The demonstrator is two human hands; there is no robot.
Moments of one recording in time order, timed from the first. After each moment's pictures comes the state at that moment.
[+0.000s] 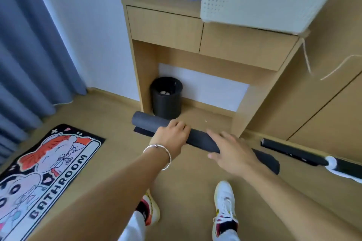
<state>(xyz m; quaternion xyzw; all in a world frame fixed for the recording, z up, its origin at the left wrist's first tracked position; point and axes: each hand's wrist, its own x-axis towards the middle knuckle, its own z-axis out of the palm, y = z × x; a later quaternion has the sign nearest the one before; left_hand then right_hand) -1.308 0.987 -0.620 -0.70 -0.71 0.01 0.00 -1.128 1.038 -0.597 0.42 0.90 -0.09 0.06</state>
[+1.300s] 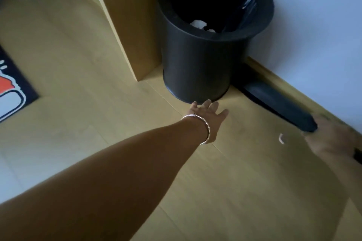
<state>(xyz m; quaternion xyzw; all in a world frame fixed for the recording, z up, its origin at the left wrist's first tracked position) -1.470 1.419 -1.092 -0.59 -0.76 0.11 -0.25 -1.191 1.702 -1.214 0.53 0.84 -0.02 0.09</state>
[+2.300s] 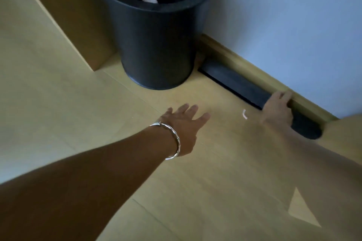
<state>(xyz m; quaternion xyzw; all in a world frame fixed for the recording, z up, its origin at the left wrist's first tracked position) -1.415 1.397 -1.068 -0.62 -0.72 0.10 -0.29 -1.251 1.608 -1.138 0.65 0.75 -0.02 0.10</state>
